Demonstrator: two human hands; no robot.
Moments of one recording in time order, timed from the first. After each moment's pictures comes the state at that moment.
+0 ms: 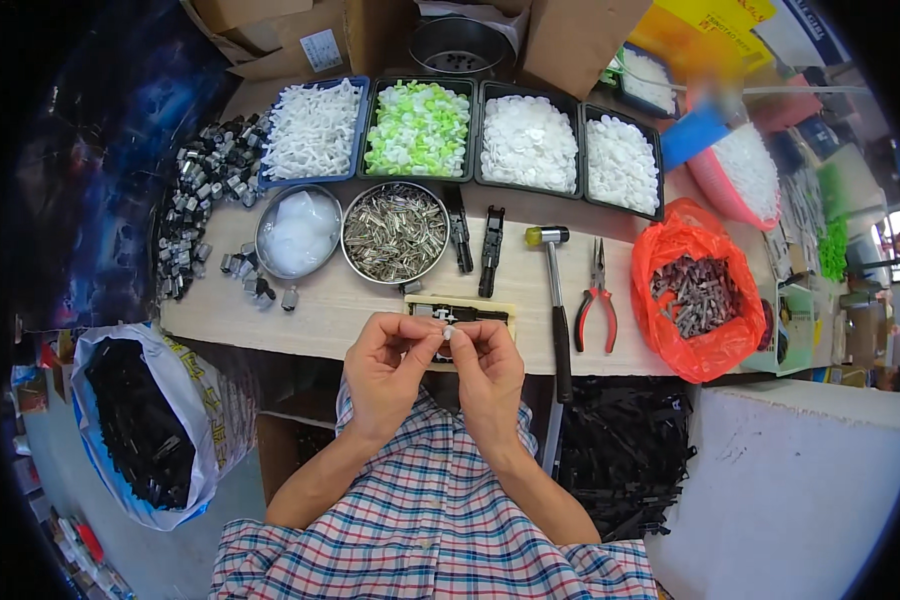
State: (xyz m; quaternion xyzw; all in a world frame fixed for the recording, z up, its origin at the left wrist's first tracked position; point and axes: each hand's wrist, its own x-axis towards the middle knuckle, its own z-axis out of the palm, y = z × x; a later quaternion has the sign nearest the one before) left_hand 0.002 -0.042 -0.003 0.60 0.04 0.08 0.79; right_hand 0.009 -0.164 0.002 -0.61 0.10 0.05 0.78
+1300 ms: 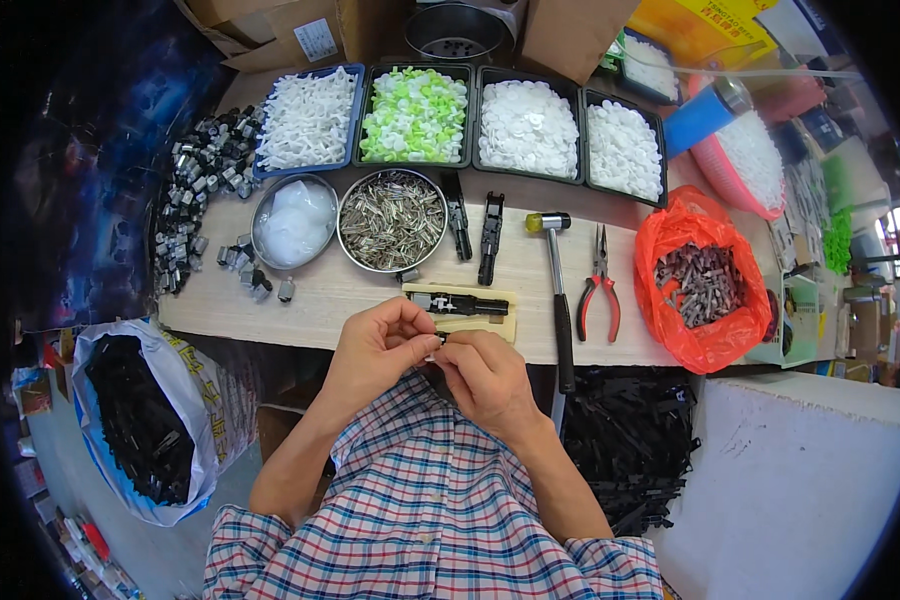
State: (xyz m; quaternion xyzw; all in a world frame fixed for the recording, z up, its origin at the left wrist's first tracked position) left_hand 0.016 -0.008 0.002 0.64 0.05 -0.17 0.75; right_hand 0.017 -0.198 -0.003 -0.84 -0.31 -0.08 0.44
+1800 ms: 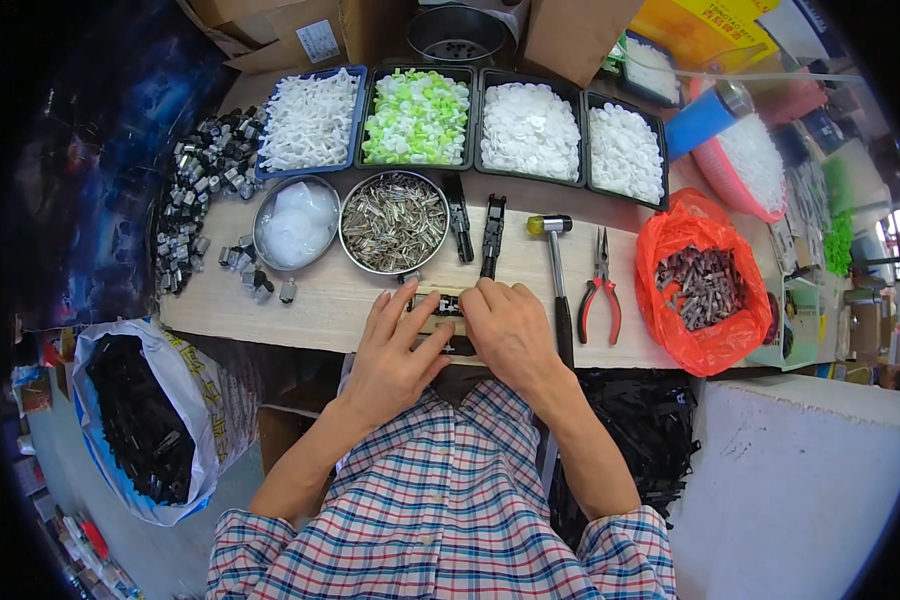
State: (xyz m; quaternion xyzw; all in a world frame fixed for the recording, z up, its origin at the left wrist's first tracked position) left_hand 0.002 -0.016 -0.022 0.92 -0.22 0.12 0.28; right_hand 0.074 -0.210 -0.008 -0.91 -0.35 -0.07 0.21
